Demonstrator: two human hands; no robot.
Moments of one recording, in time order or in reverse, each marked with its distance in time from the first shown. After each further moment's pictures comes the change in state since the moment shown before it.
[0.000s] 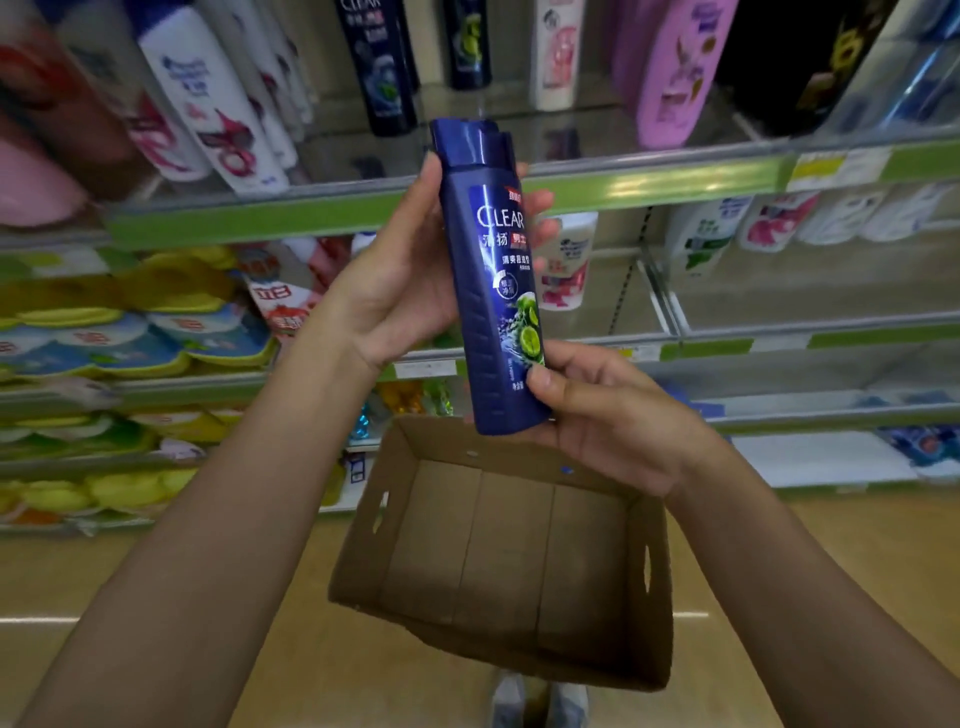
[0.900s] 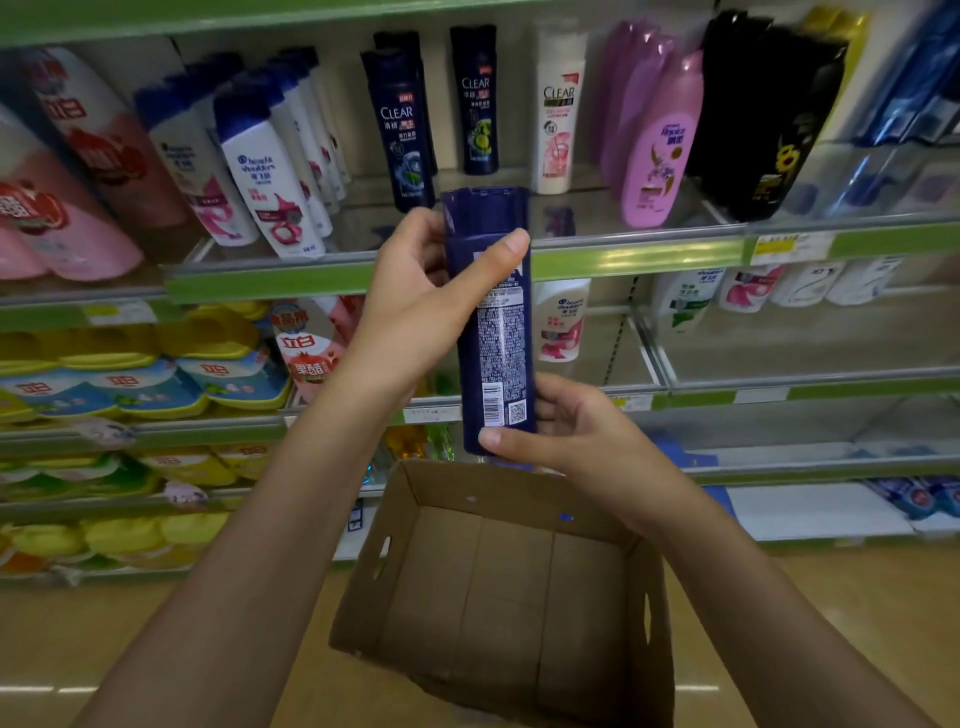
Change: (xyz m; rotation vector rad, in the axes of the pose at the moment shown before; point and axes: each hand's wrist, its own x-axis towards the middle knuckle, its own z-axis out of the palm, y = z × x) left_hand -0.032 0.024 0.053 0.672 0.546 0.331; right_hand -0.005 -0.012 0.042 -0.434 0.244 -0.045
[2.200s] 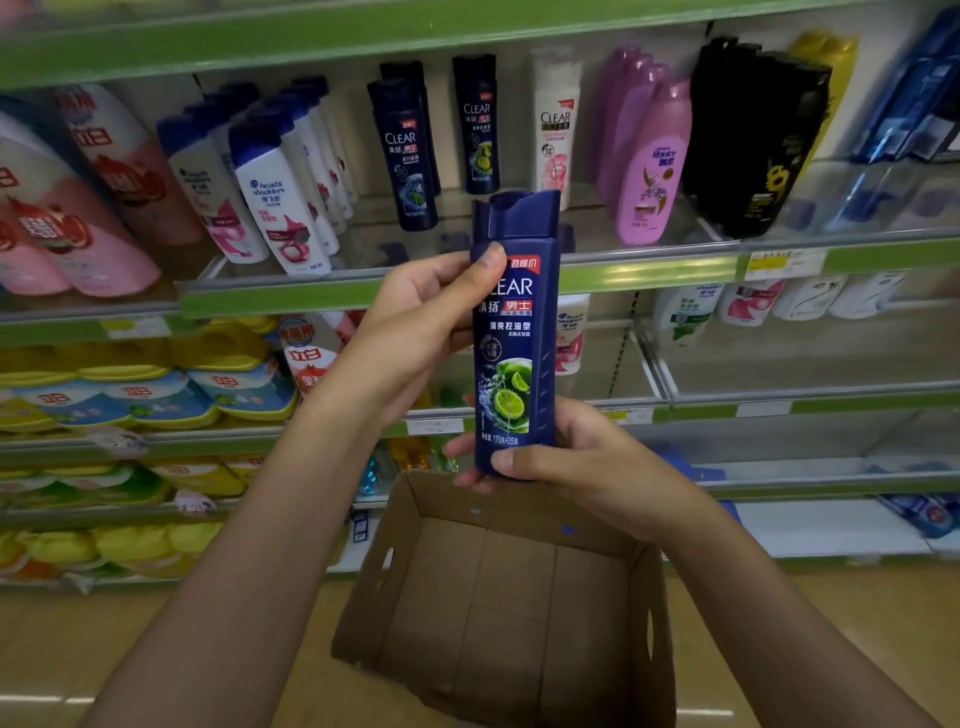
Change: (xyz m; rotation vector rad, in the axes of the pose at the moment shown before) left_hand -0.009 0.013 -0.002 -0.145 -0.265 -0.129; right_hand -0.014 -0.017 -0.007 0.024 -0.240 -0.006
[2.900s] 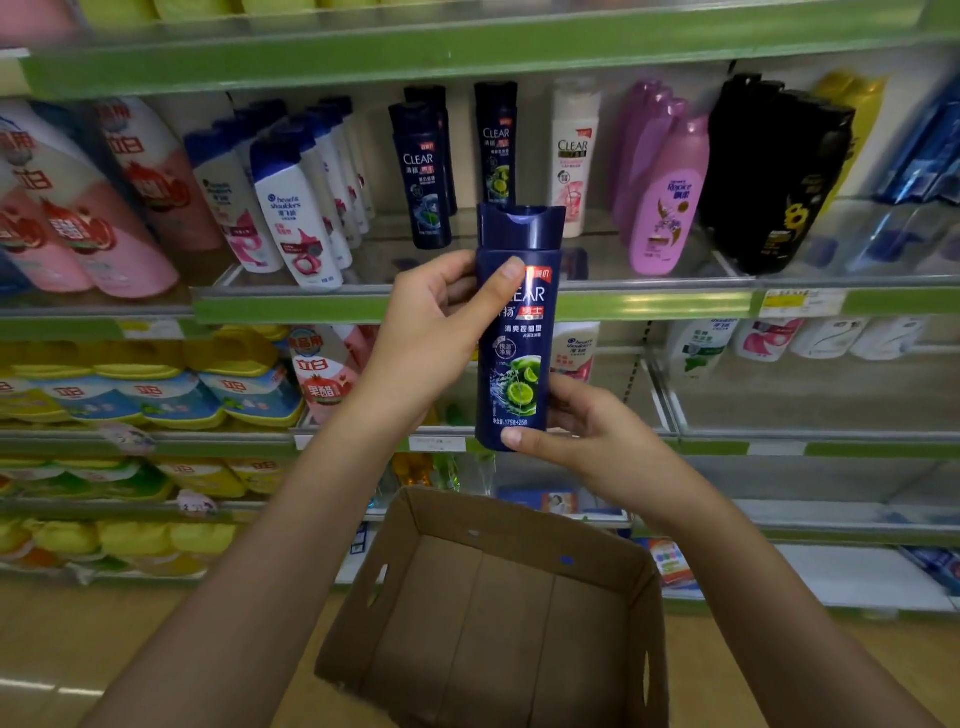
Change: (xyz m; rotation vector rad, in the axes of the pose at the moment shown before) left_hand 0.018 -0.003 0.012 0.132 0.223 0.183; right_hand 0.023 -0.003 -0.036 -0.326 0.207 -0.038
